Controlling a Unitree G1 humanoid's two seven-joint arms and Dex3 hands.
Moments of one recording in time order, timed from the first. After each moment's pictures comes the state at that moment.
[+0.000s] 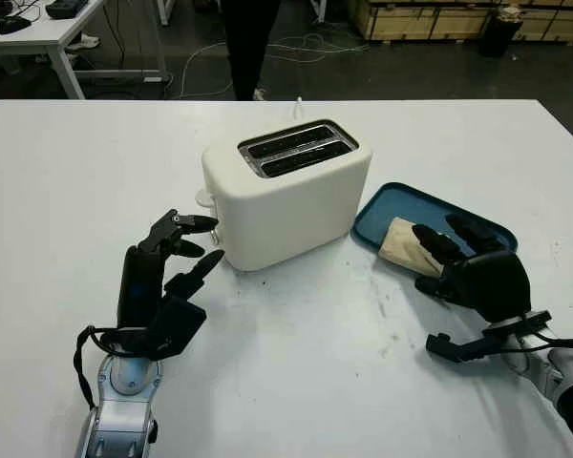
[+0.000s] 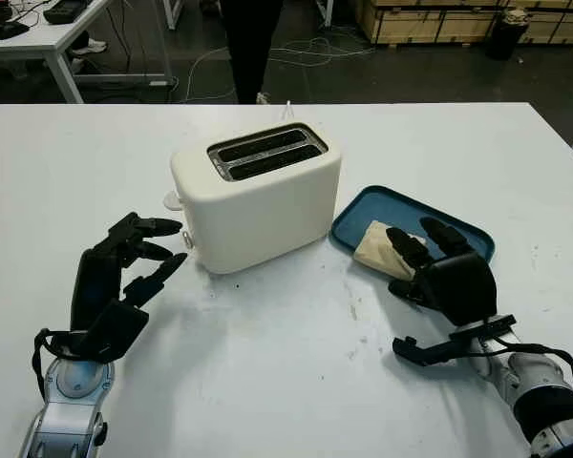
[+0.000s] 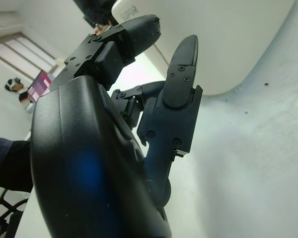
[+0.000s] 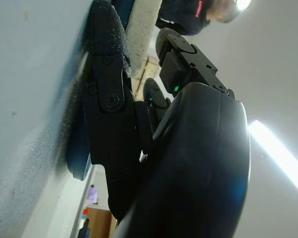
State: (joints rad) left arm 0.11 0.10 -0.03 -0.27 0.30 -0.07 0.10; right arm -0.29 -0.71 0.42 0.76 -0.96 -0.33 -0.80
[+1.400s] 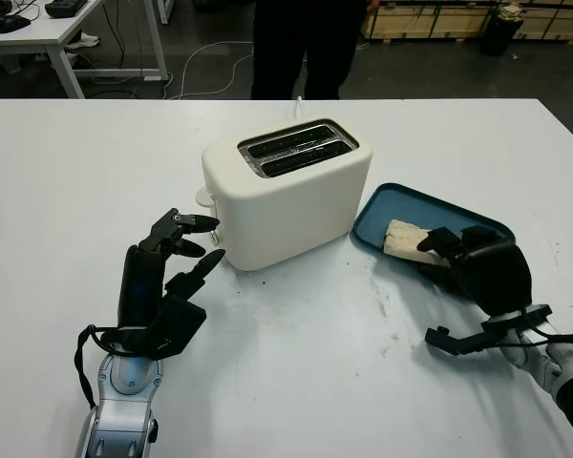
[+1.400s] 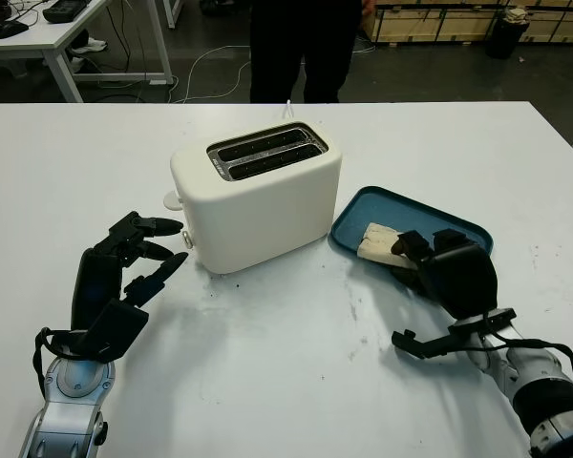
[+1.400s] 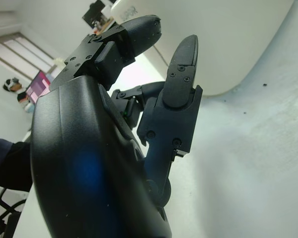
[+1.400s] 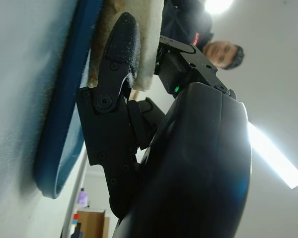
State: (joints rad) left arm 0.12 0.10 -0.03 -0.27 0.30 -0.07 0.10; right arm -0.34 -0.73 0.44 0.76 -0.95 -0.32 -0.89
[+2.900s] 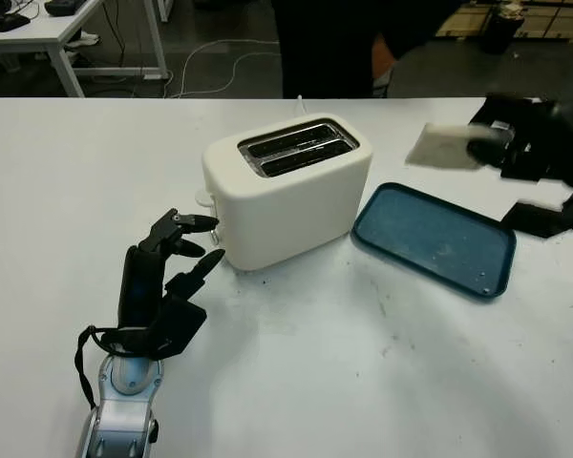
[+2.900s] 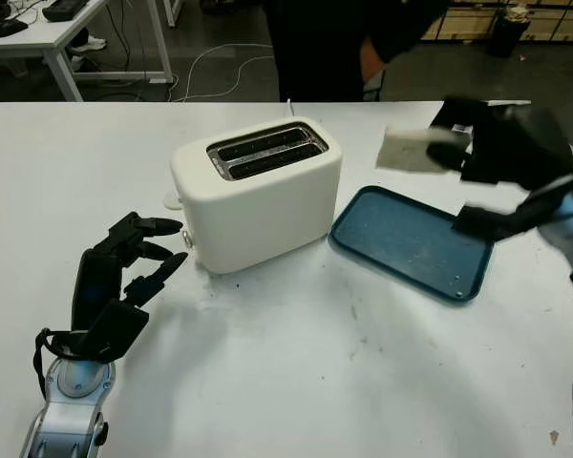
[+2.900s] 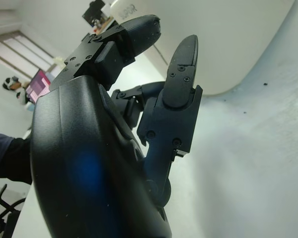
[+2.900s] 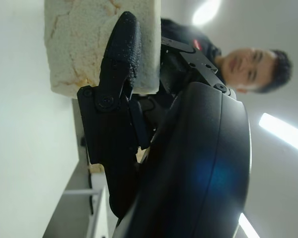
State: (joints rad) left arm 0.12 0.09 -0.04 -0.27 0.31 -0.07 0.10; right arm -0.76 -0.87 0.11 0.78 -0.40 -0.75 0.01
